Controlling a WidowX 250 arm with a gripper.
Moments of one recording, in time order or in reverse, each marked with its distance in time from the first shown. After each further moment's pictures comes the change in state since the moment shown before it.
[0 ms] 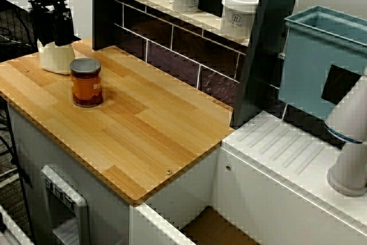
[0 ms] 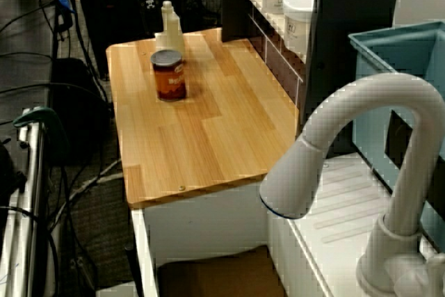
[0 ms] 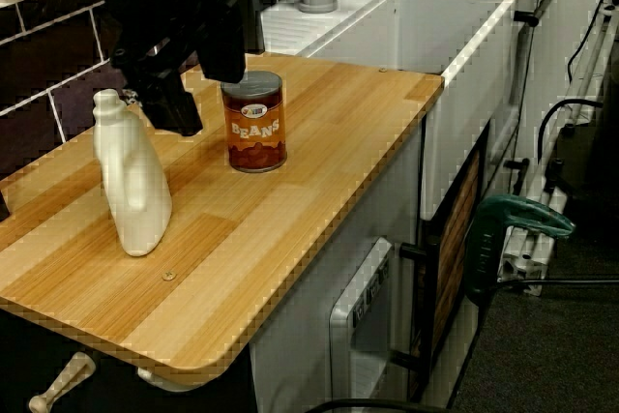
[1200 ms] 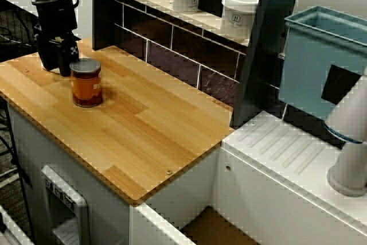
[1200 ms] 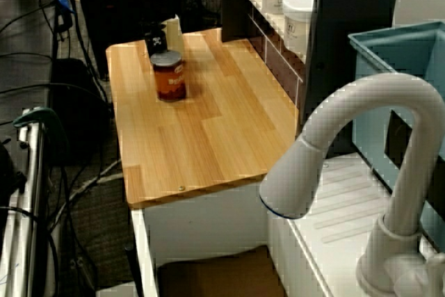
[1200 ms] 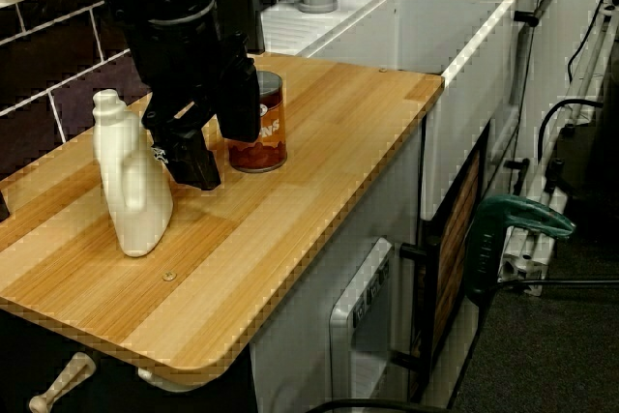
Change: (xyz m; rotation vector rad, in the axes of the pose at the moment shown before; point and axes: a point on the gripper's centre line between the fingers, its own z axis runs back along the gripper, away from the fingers) arm -0.003 0.000 -0.047 0.083 0.021 0.001
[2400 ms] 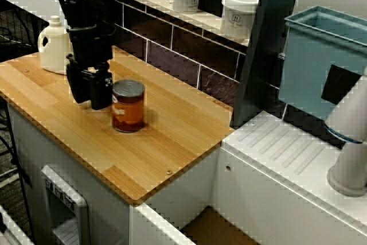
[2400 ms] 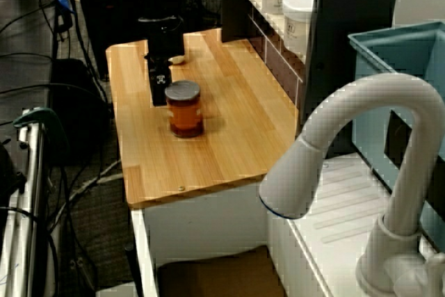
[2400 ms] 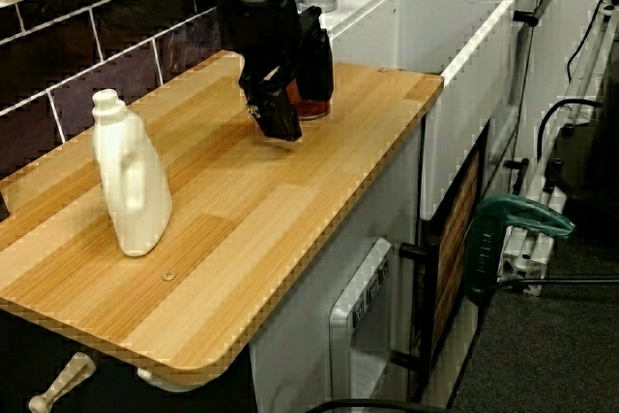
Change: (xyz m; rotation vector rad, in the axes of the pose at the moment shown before) arm -0.007 -0.092 -0.027 -0.067 0.066 -0.058
